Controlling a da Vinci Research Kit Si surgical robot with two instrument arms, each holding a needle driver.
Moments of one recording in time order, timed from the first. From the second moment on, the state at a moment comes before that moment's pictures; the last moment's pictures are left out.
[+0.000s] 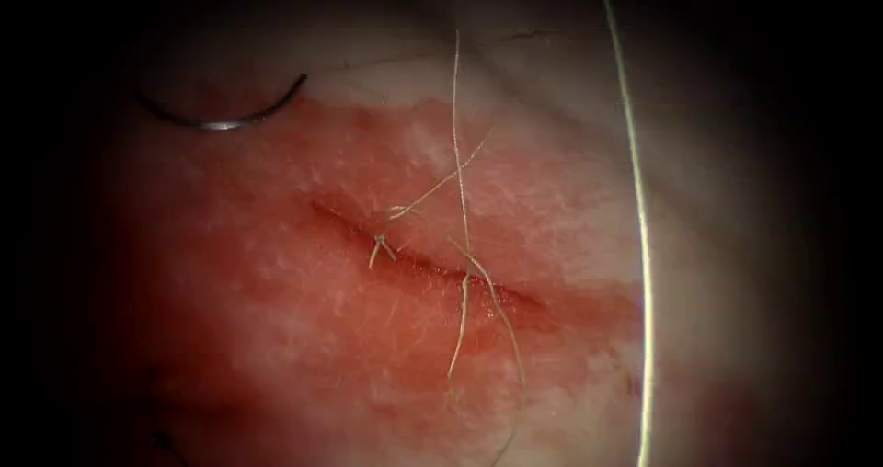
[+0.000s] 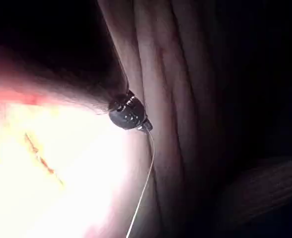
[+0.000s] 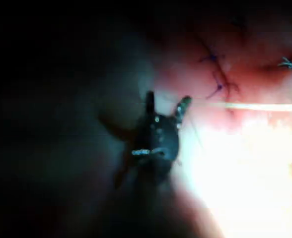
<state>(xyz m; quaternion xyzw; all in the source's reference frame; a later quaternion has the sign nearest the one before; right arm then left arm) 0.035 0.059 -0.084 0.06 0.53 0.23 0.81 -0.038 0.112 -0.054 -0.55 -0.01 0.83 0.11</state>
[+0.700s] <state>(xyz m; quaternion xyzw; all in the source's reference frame) 0.018 0.062 -0.084 0.10 0.46 0.21 0.86 -0.041 0.103 -0.064 -0.64 -0.03 0.76 0.08</state>
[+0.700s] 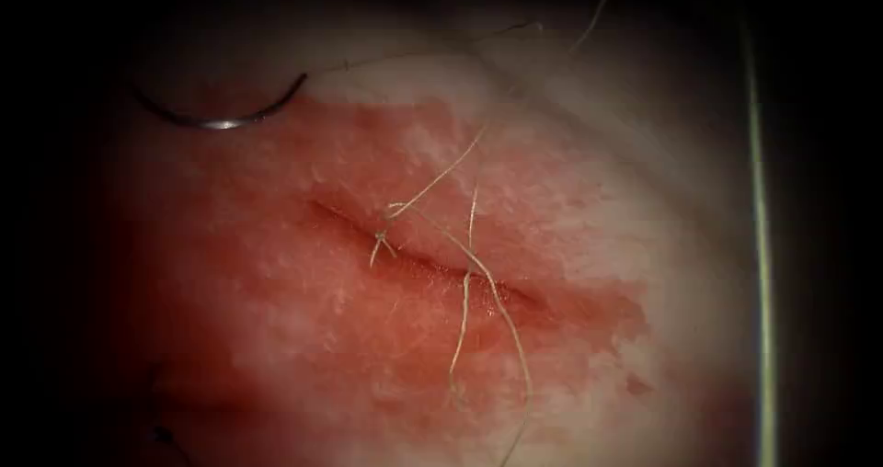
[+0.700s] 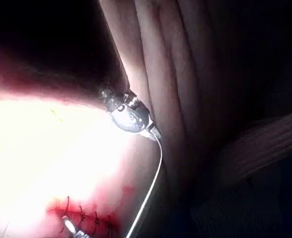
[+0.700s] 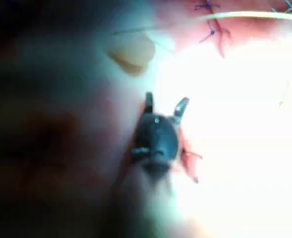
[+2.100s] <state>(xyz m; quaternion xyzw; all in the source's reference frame) 0.024 0.075 -0.070 0.14 0.38 0.36 0.84 -0.031 0.092 -0.063 -0.66 0.03 0.74 0.13</state>
